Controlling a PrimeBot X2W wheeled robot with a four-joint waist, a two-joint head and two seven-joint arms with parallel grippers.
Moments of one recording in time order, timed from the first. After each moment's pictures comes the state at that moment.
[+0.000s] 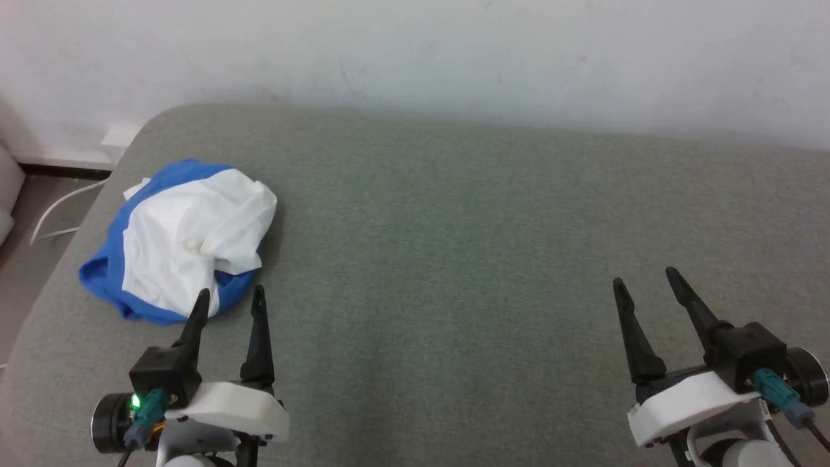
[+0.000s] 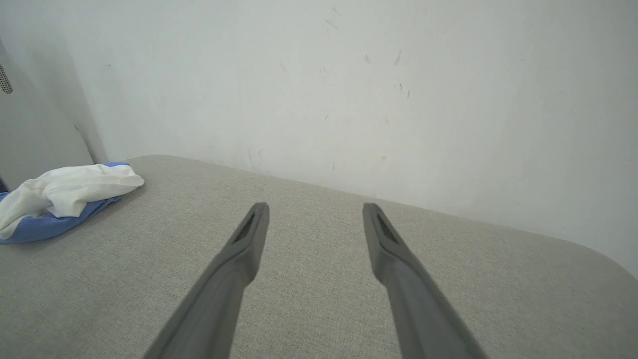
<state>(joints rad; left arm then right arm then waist) 0.01 0.05 0.01 -0.02 -0.12 0.02 -0.10 0.03 -0.05 0.02 -0.05 0.04 0.13 -0.07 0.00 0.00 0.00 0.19</state>
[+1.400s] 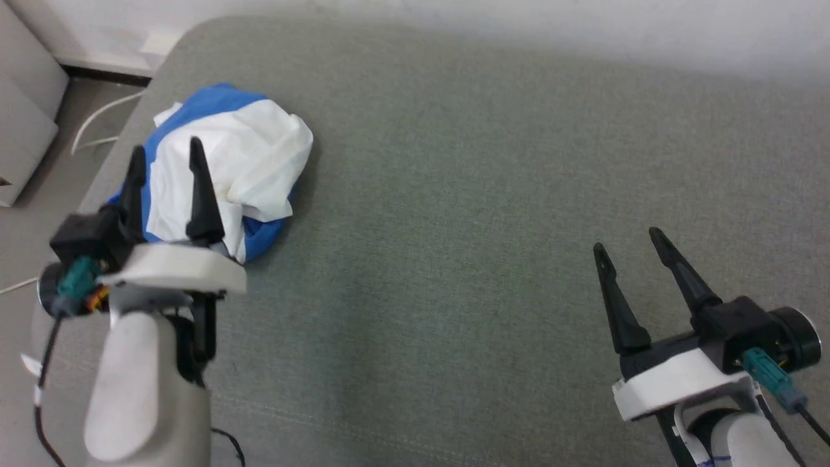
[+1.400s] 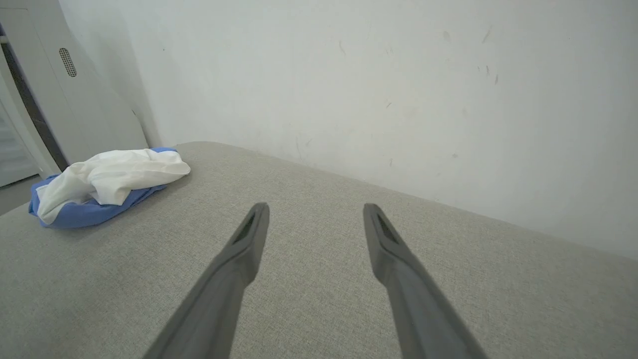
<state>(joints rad) -0.35 0.08 0.10 0.15 -0.19 0.02 -0.18 -0.03 -0.05 0.07 -0.11 0.00 0.13 -0.07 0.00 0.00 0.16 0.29</state>
